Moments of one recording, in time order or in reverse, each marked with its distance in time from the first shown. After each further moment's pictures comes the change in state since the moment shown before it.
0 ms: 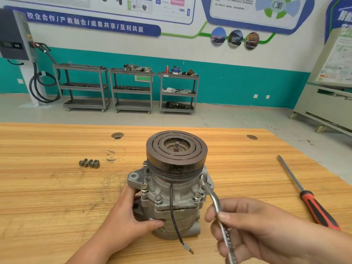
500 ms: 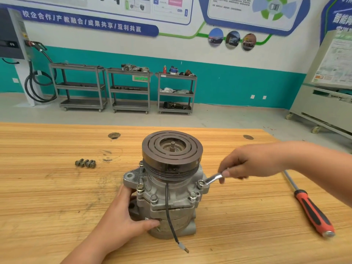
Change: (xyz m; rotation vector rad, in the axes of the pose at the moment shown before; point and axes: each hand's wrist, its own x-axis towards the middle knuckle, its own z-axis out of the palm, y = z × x) left_hand 0.001 -0.002 0.001 0.013 0.014 -0.008; right_hand 0.020 -0.098 -0.053 -1.577 0.143 0.214
